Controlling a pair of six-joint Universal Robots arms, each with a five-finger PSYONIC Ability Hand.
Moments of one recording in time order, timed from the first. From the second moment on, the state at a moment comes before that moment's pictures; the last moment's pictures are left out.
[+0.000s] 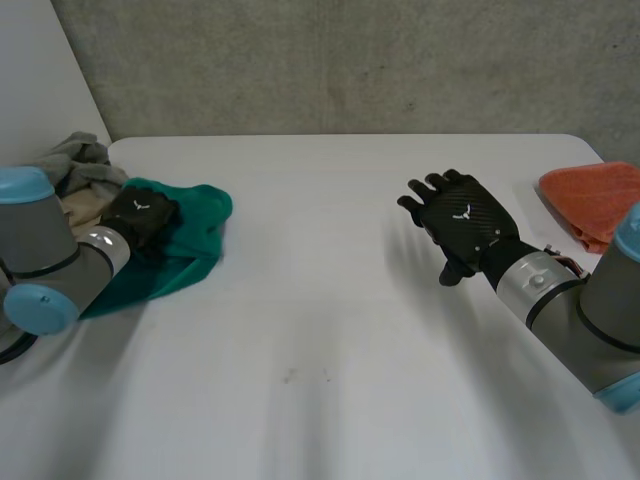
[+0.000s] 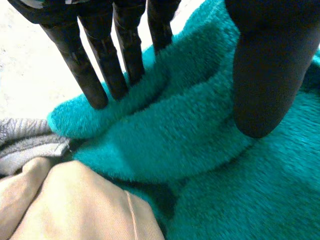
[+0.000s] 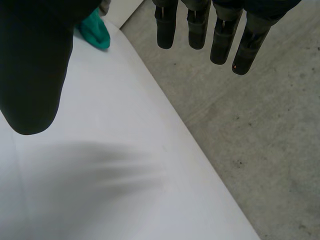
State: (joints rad) left arm 4.61 -2.34 -1.23 3.30 -1.30 3.73; right arm 1.86 -1.20 1.70 -0.41 1.12 2.54; left_hand 0.72 0.69 0.69 0.69 0.51; right_hand 0.20 0.22 0.22 0.24 0.06
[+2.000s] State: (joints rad) left arm 3.97 -2.37 -1.12 3.32 -1.42 3.61; right arm 1.74 -1.13 1.56 0.09 1.15 2.48; left_hand 1.14 1.19 1.19 1.20 0.97; right_hand 0.99 1.17 1.18 1.19 0.98
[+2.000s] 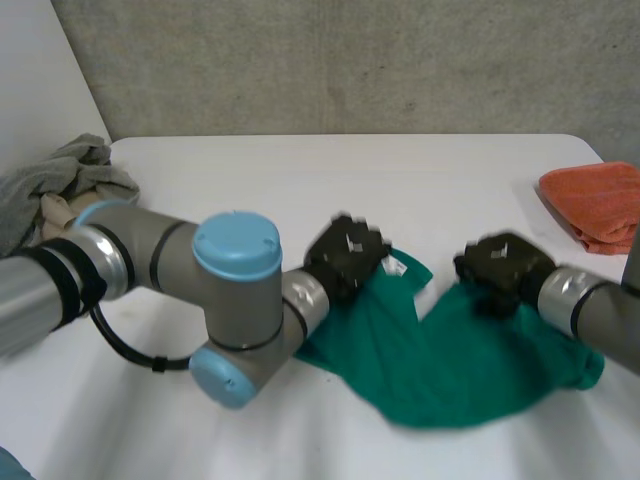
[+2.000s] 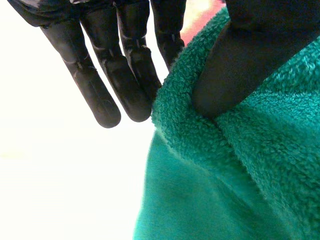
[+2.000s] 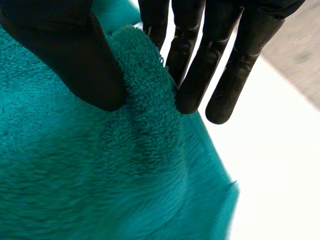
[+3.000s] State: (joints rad) left arm 4.06 -1.90 -1.68 3.36 -1.68 3.52; right arm 1.90 -1.12 1.68 -0.26 1.31 2.56; left_hand 0.39 0.38 0.39 0.37 0.19; right_hand 0.99 1.17 1.19 1.19 0.98
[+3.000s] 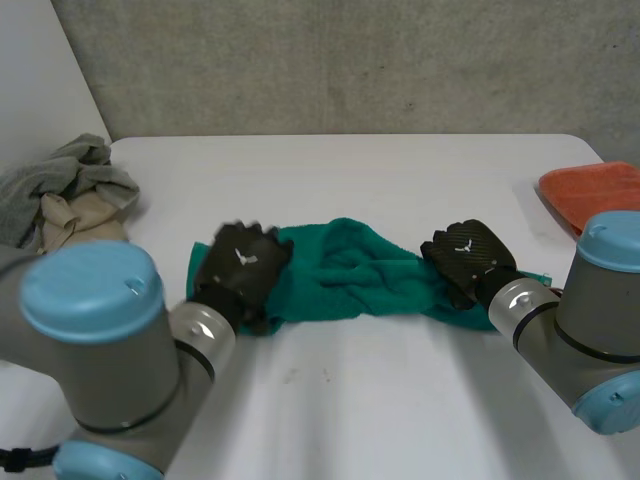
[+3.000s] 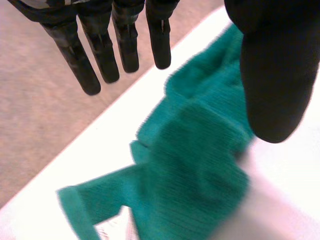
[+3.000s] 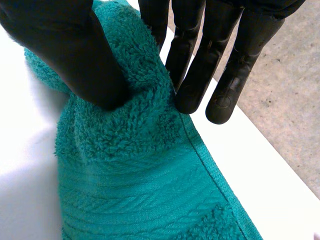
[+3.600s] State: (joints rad) left arm 4.30 -2.31 -1.17 3.06 -1.67 3.55; right arm 1.90 -1.12 1.71 -0.27 1.30 2.57; left_hand 0.37 0.35 0.36 0.35 0.18; right_hand 0.99 1.17 1.19 1.19 0.98
